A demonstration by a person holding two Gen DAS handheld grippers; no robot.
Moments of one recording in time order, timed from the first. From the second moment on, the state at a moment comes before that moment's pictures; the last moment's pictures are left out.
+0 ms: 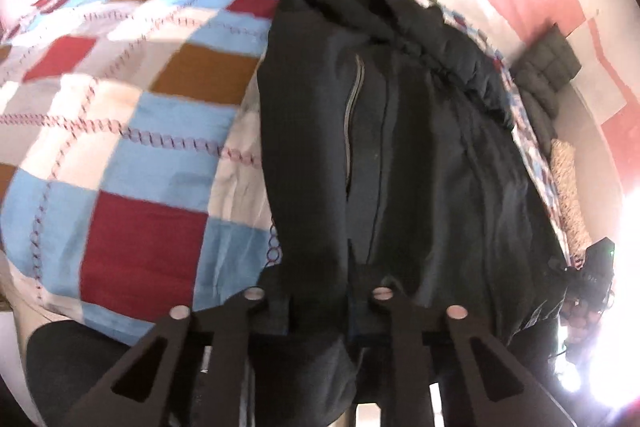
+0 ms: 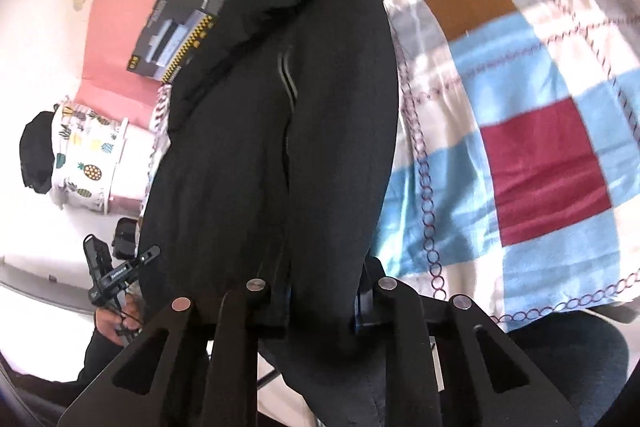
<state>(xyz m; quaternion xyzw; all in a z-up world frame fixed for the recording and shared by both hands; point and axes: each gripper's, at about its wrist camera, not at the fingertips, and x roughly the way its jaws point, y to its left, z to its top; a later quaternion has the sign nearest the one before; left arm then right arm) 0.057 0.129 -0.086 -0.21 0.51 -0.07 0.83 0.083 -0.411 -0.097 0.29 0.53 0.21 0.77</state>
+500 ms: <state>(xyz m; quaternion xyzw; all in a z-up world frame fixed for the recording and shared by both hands) 0.058 0.158 -0.014 -0.28 0.41 -0.09 0.86 0.088 -0.428 -0.047 0.32 0.46 0.21 0.80</state>
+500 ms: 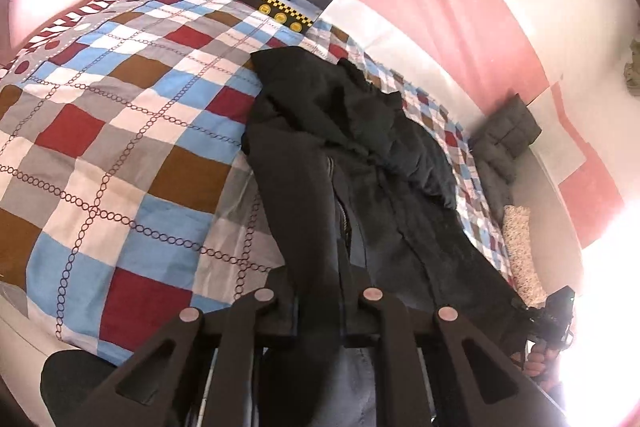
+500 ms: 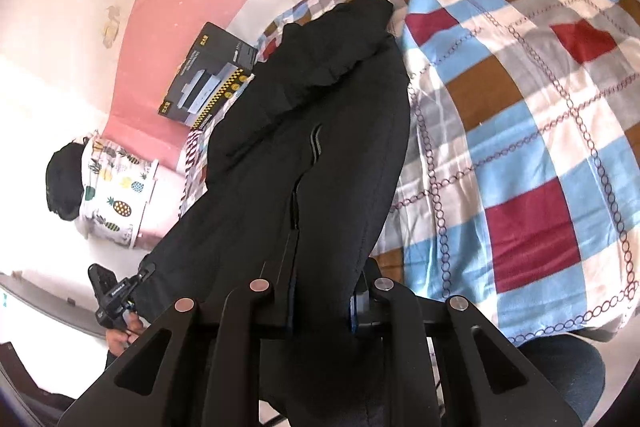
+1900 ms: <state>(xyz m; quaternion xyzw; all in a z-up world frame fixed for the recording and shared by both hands) 0.364 0.175 0.031 -0.30 0.38 -0.06 0.87 0.393 -0.417 0.010 0.41 0.41 0.18 0.79</state>
